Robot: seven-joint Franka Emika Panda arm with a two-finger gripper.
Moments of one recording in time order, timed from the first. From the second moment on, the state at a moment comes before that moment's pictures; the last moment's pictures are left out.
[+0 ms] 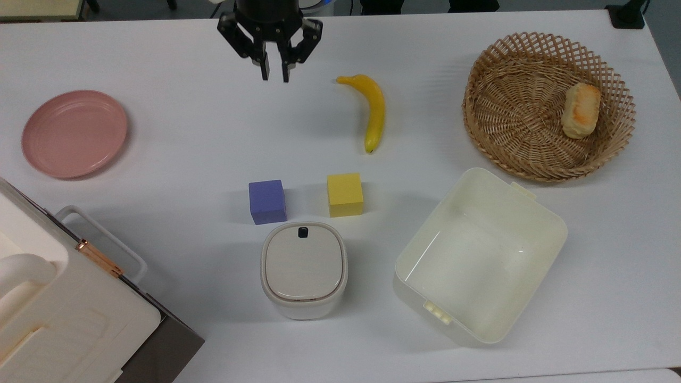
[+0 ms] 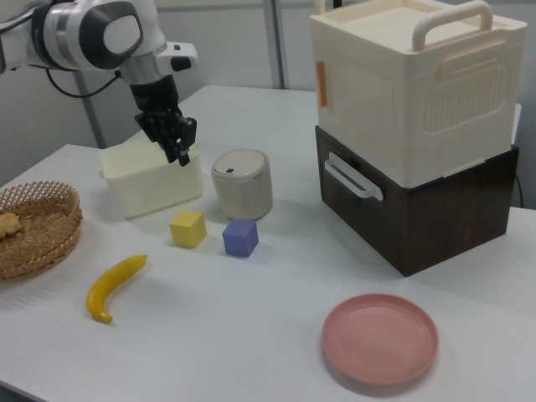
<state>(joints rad) 0.03 0.08 0.01 -1.61 -0.03 1.78 0.12</state>
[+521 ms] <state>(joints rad) 0.07 0.06 0.01 -1.63 -0.03 1.72 0.10</state>
